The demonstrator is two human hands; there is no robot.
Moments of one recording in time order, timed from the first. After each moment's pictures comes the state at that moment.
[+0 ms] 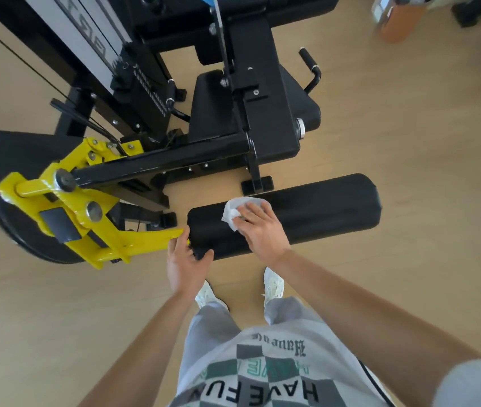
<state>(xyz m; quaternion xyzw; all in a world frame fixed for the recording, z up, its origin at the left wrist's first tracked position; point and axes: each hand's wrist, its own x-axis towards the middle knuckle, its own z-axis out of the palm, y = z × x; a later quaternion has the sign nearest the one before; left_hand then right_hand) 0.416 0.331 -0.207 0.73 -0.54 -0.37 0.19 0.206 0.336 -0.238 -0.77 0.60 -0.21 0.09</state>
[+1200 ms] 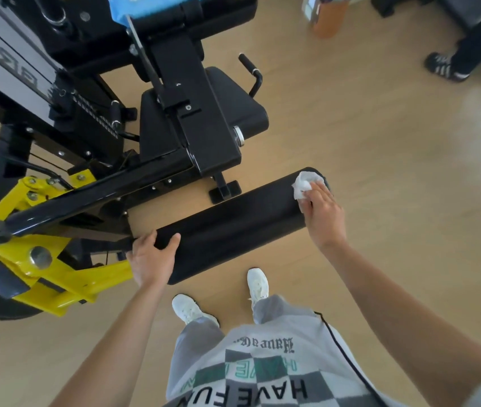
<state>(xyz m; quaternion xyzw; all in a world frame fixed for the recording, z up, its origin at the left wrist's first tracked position) 0.389 0.267 -0.211 0.75 -0.61 -0.25 0.03 0.042 0.402 -0.234 -0.46 0.84 -0.26 0.08</state>
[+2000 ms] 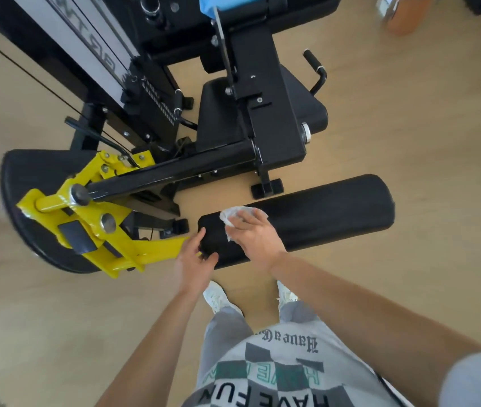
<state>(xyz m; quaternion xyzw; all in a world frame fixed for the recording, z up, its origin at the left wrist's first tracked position) 0.420 0.309 -0.195 0.71 -0.56 -0.41 0.15 0.235 0.319 -0.233 -0.79 0.58 -0.14 0.16</state>
